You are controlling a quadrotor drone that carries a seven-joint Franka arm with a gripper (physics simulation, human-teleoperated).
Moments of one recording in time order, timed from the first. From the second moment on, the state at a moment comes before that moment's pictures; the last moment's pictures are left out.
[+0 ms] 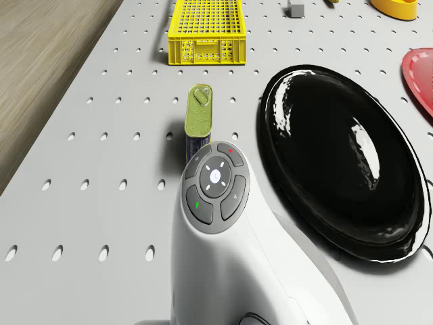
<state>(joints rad) -1.12 -1.34 1.24 -2.86 -1.94 1.44 1.64</state>
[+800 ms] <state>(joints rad) -1.13 -1.37 1.30 -2.87 -1.88 1.45 1.65</state>
